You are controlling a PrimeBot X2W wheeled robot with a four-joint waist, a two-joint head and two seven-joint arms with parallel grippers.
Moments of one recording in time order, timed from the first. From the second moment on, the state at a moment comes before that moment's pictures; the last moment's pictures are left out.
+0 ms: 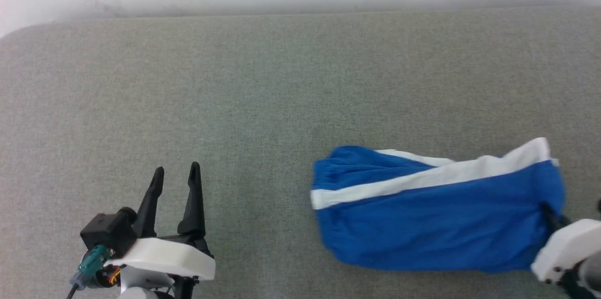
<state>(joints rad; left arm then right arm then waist) -0.02 0.33 -0.32 -0.07 -0.63 0.25 -0.24 0.00 -0.05 -0.30 0.05 0.26 0.13 0.42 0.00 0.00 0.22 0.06</state>
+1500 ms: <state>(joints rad) -0.03 0.29 -0.36 -0.01 -0.64 0.26 -0.24 -0.07 -0.05 0.22 -0.03 0.31 0.13 0.55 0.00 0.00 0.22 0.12</state>
